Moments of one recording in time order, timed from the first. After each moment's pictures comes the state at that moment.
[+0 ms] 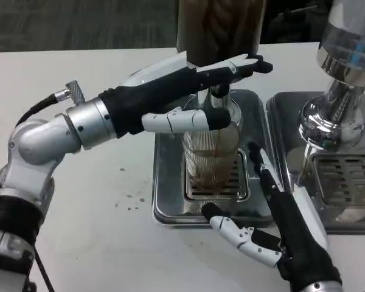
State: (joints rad) left arm -0.75 0.40 -0.17 0.85 -0.03 -0.83 -0.82; right arm 0.36 -0.08 0.31 -0.30 -0.35 -0.01 -0.09
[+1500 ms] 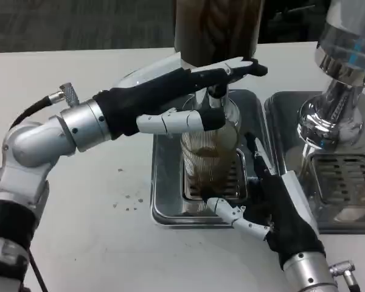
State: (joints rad) left arm -0.72 0.41 -0.17 0.81 -0.04 -0.81 -0.81; right arm 0.14 -0.05 0.26 -0.01 -0.36 -0.06 -0.14
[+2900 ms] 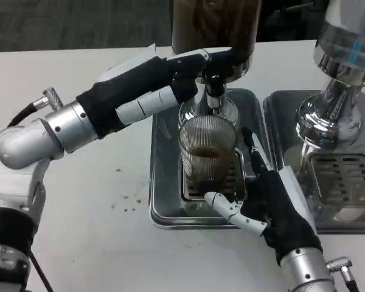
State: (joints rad) left arm -0.69 0.38 -0.05 0.80 -0.19 -0.68 -0.93; right arm 0.12 -0.04 0.26 0.00 -0.37 -0.06 -0.14
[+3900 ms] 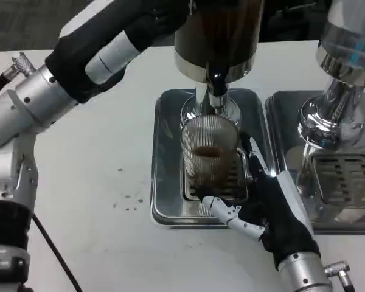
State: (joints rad) left arm -0.67 0.36 0.10 0.52 -0.36 -0.55 -0.99; right arm 0.14 -0.04 0.28 -0.01 -0.37 -0.06 -0.15
